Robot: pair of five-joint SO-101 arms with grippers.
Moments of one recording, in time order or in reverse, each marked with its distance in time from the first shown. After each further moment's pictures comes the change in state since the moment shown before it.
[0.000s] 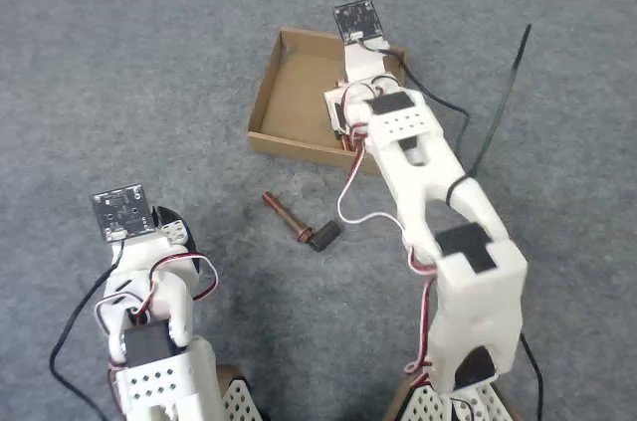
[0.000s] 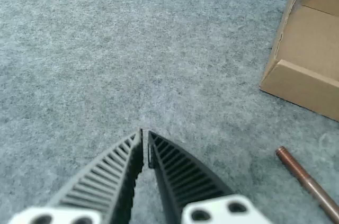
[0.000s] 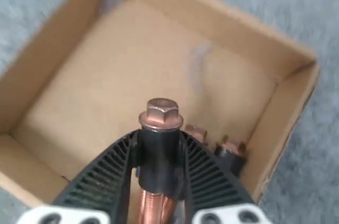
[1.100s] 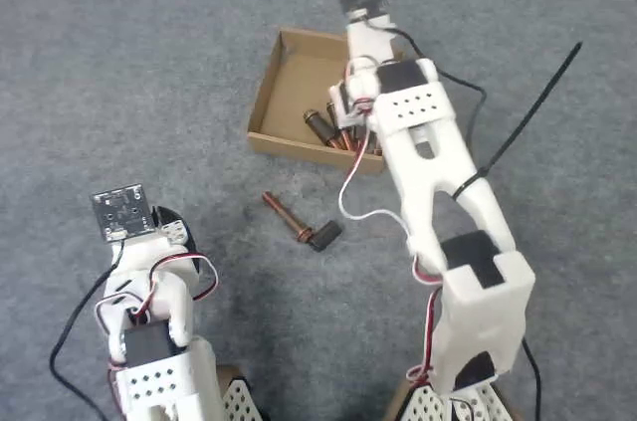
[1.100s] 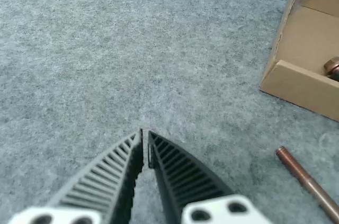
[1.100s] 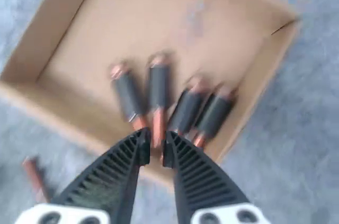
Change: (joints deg) left arm 0.0 0.0 0.0 0.0 -0.1; right arm -1.7 -7.3 -11.0 29.5 0.0
